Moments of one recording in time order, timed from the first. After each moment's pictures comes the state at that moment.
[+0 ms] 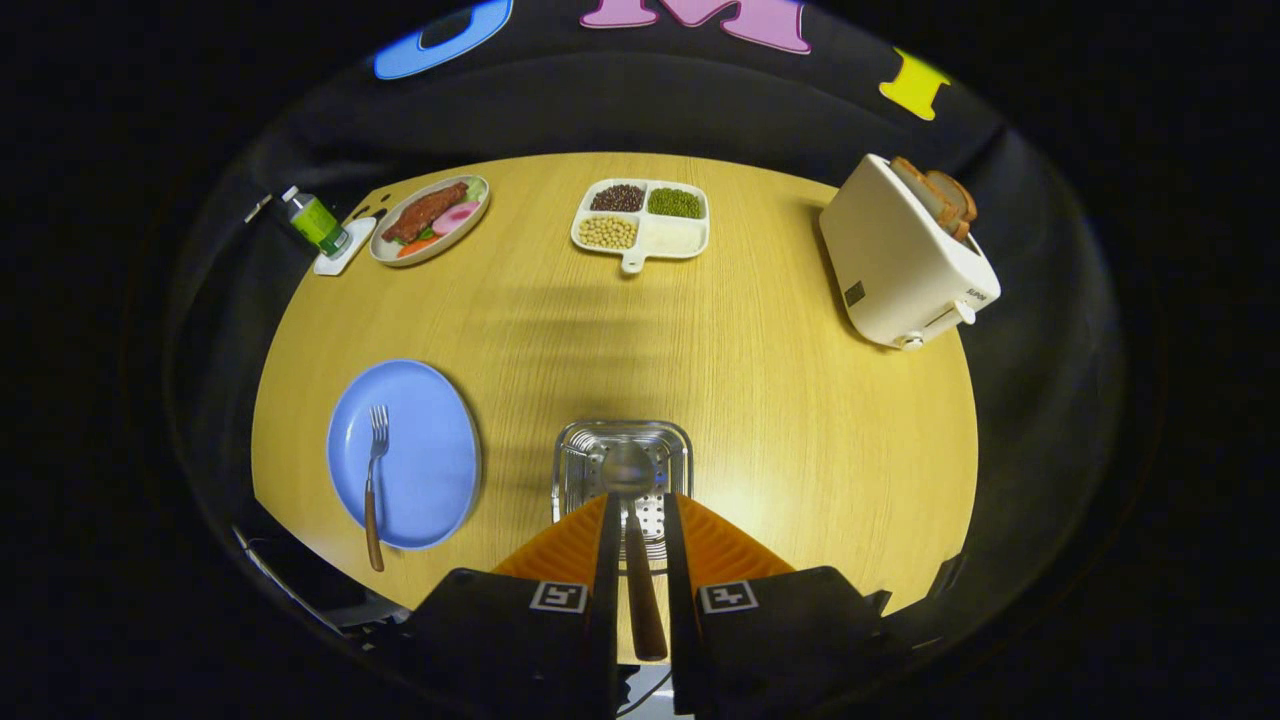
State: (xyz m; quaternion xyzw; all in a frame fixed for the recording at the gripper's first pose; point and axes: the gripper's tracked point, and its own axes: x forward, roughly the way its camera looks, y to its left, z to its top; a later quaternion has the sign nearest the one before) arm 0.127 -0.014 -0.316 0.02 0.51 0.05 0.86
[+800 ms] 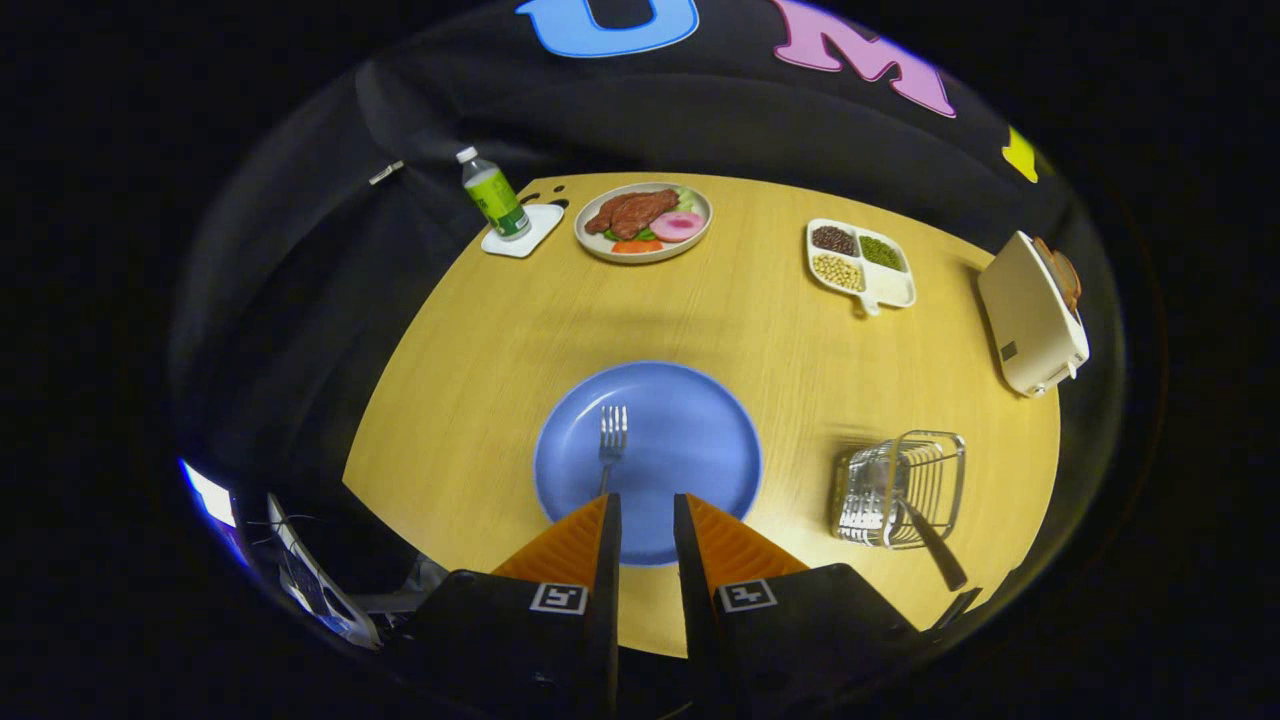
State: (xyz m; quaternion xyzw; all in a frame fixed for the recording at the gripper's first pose) arm 0.084 0.207 -0.301 0.03 0.50 0.20 0.84
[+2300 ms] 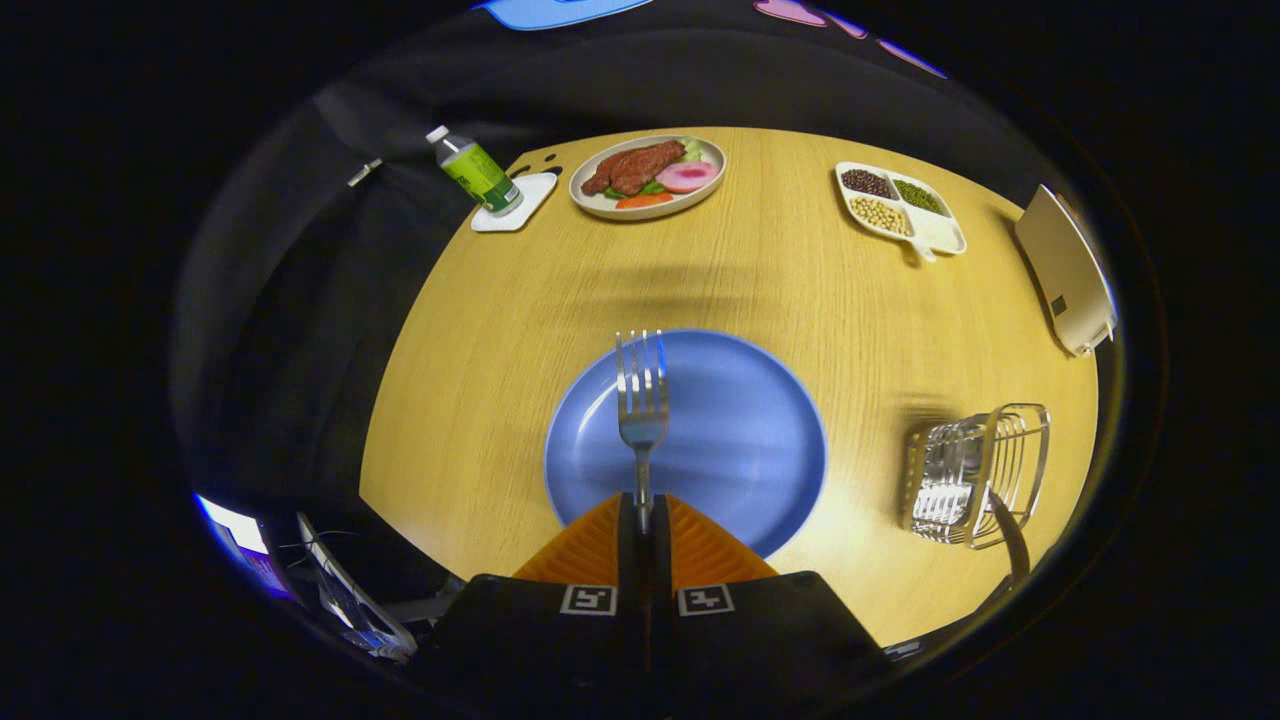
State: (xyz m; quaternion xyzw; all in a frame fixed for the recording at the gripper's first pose) arm 0.095 0.206 -0.309 0.10 0.52 0.20 0.82
